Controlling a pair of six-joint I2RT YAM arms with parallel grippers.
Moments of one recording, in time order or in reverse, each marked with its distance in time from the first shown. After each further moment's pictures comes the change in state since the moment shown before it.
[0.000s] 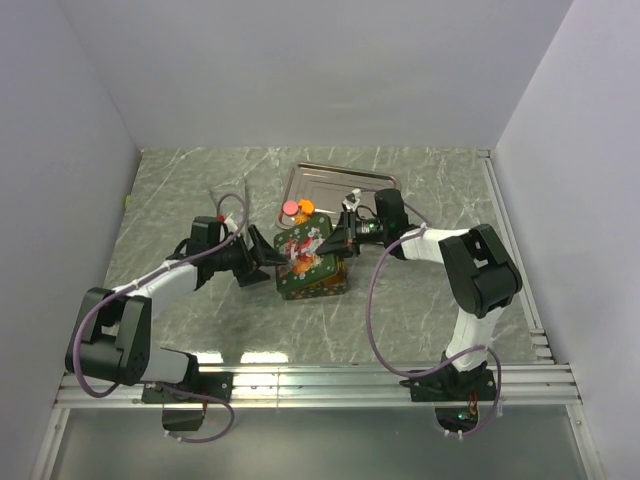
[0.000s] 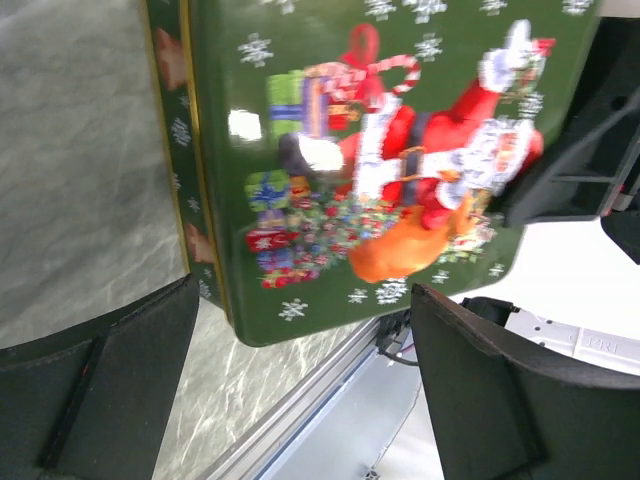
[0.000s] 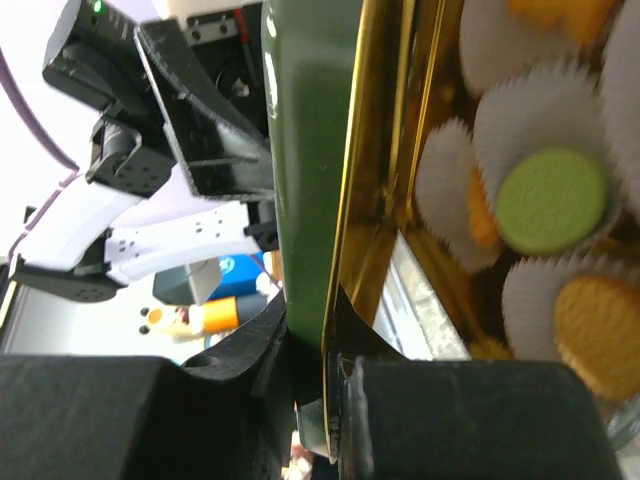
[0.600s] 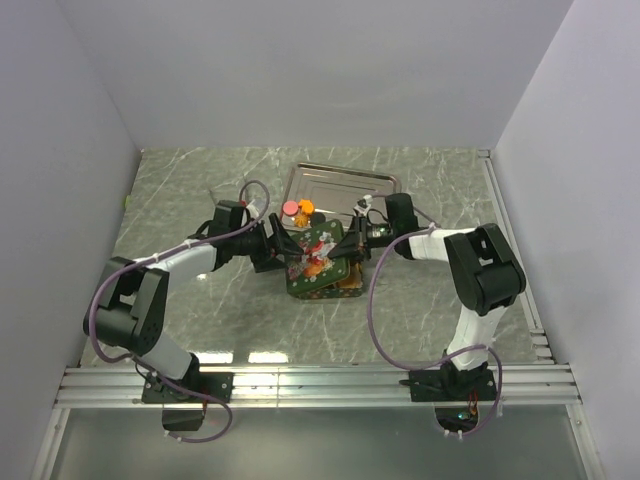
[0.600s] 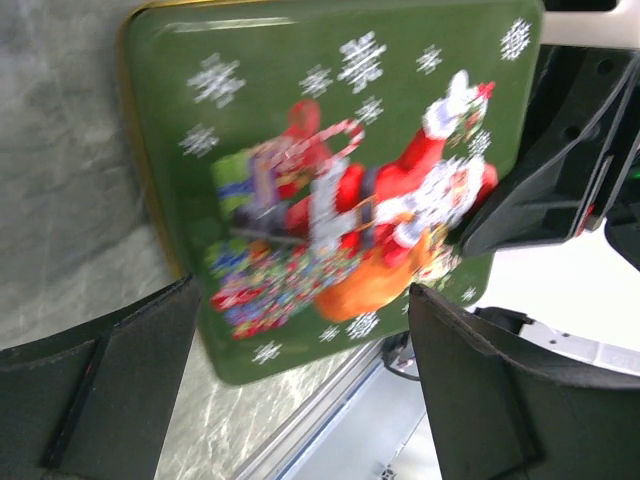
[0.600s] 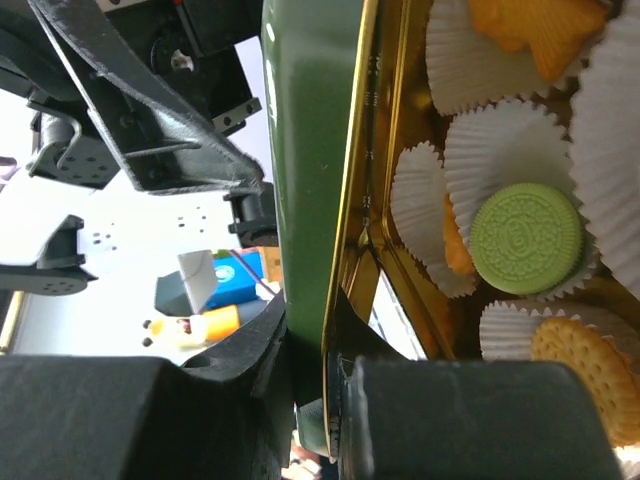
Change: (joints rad) left arm -0.109 0.185 0.191 0.002 -0.045 0.006; right arm -0.071 0.002 -0.028 -0.122 -0.022 -0.113
